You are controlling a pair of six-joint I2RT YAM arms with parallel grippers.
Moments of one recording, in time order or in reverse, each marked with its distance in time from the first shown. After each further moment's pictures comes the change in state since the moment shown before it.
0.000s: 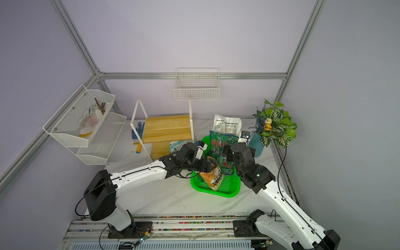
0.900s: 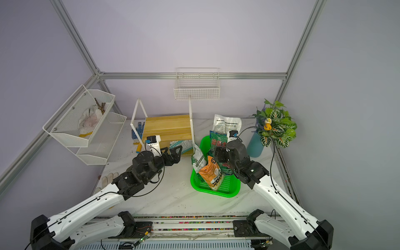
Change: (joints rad) left arm 0.151 -0.664 -0.447 0.206 -0.533 0.017; right arm 0.000 0.079 0.000 0.061 -0.326 -0.003
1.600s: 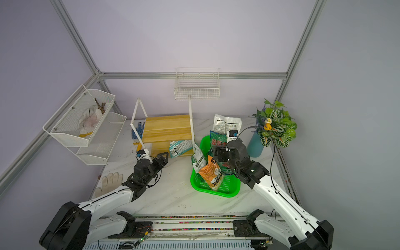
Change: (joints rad) left arm 0.312 0.238 -0.375 0.506 0.197 -0.356; right arm 0.000 0.000 0.000 0.015 -0.009 0.003
